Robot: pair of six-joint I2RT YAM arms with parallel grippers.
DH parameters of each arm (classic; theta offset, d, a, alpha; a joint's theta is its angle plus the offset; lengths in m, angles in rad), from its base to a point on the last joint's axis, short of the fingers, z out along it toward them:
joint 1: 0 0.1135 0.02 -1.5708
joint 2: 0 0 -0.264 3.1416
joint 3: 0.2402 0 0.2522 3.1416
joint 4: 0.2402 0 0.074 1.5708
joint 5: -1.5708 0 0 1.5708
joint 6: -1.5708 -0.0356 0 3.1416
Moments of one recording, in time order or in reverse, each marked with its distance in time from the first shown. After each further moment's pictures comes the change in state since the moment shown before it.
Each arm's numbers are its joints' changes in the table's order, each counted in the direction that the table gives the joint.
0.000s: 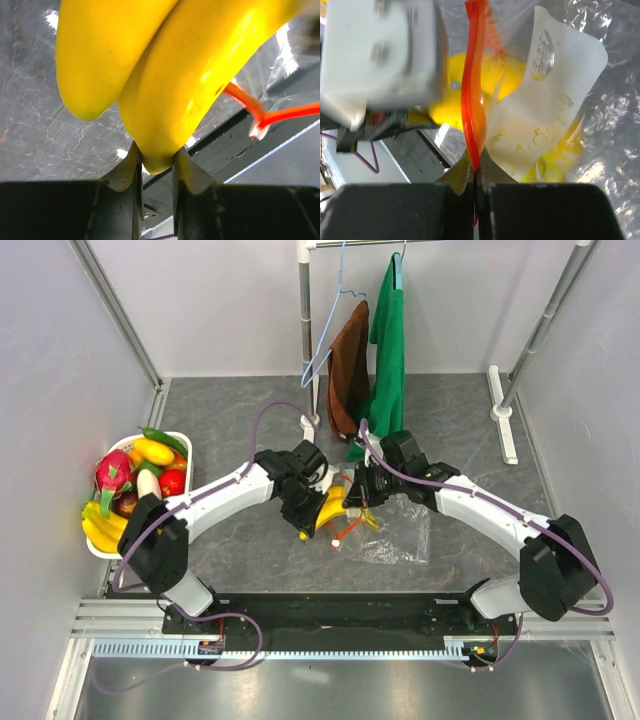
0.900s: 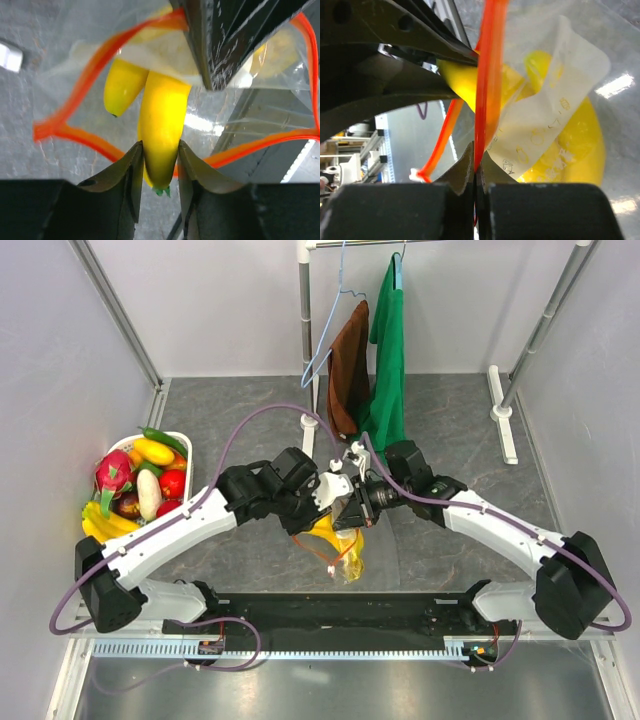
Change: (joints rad) left arm -0.174 -0.312 0.025 0.032 0.122 -0.428; right arm 0.058 -0.111 -0.087 -0.098 0.349 0.070
